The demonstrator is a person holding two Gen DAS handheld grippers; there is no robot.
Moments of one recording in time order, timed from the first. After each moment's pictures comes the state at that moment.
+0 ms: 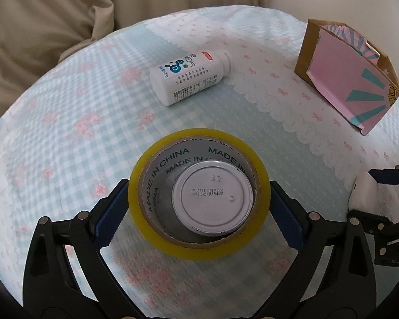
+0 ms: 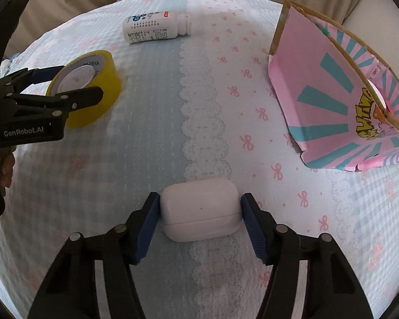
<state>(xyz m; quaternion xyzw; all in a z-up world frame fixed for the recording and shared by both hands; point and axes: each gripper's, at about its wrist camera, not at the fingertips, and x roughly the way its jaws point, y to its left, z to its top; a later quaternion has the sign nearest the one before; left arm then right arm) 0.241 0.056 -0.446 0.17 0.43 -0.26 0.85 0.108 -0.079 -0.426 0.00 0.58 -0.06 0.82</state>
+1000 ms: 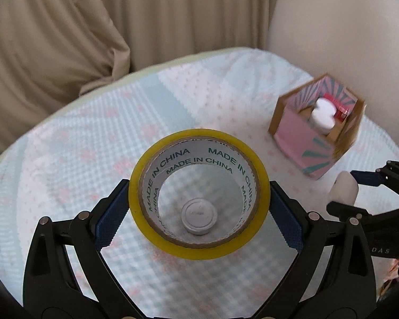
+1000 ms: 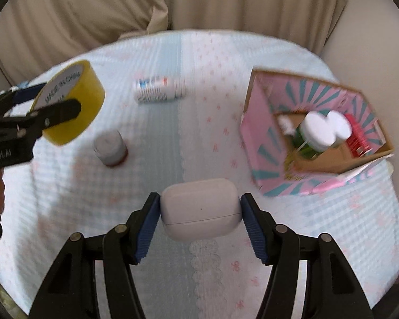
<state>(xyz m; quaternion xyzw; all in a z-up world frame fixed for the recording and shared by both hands) 0.197 0.063 -0.294 0.14 0.38 -0.25 0.88 0.093 -0.091 -0.316 0.02 0.52 -0.06 0.85</state>
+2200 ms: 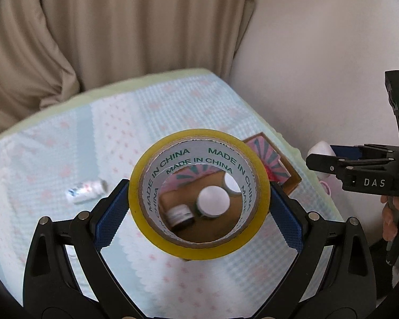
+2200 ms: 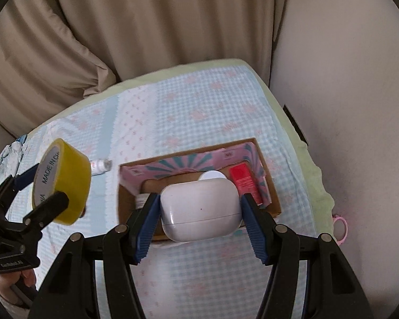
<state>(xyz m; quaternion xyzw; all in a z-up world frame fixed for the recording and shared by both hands) 0.193 -0.220 -0.198 0.06 0.44 -0.26 0.86 0.127 -0.388 -0.156 0.10 0.52 -0.07 0.85</state>
